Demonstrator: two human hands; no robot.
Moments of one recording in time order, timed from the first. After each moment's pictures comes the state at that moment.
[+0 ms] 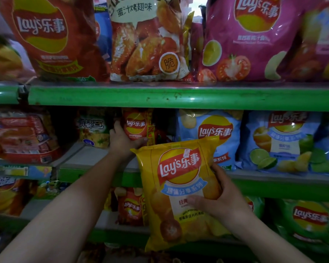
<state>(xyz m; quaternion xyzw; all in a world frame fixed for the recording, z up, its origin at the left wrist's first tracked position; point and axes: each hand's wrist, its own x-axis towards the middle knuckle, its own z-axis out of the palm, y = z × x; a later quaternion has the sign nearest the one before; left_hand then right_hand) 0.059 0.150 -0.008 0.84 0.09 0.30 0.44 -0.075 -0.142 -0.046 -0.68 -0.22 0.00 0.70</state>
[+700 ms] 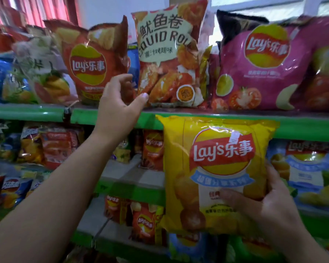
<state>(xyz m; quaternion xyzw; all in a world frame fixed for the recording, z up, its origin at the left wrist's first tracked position) -0.075 0.124 0.158 0.76 -0.08 0.52 0.39 -0.090 -0.174 0.026 -0.64 -0.26 -0.12 0.71</state>
